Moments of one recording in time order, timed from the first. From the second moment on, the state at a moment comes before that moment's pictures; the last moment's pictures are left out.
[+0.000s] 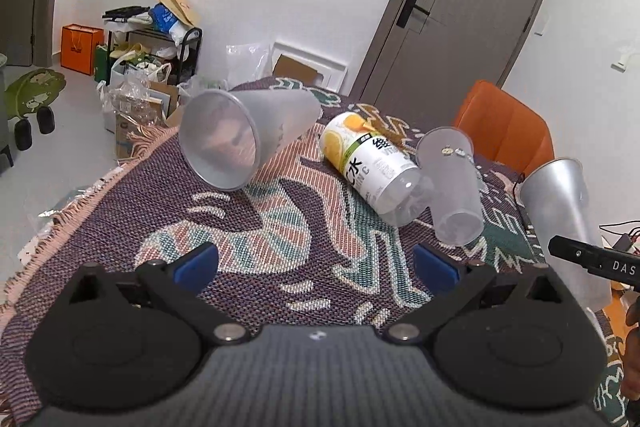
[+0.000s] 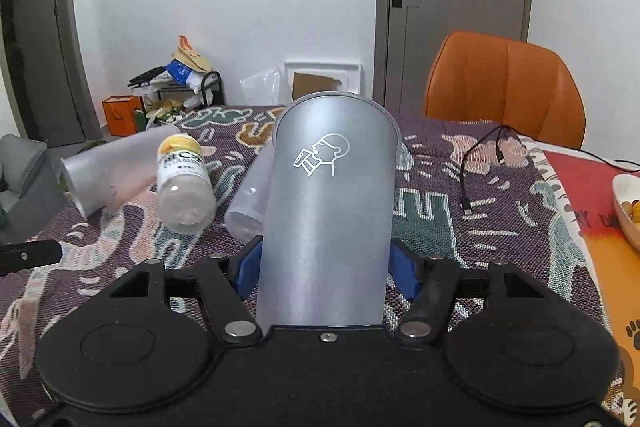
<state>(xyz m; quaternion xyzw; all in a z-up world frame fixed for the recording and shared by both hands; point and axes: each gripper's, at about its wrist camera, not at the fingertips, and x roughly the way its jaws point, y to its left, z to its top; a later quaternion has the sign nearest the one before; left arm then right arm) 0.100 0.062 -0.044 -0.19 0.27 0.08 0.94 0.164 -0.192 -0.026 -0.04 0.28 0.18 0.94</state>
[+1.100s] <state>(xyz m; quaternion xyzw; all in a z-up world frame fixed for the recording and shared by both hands) 0.081 0.074 -0.045 -0.20 0.27 0.09 0.94 0.120 -0.132 -0.013 -0.03 0.28 0.28 0.92</state>
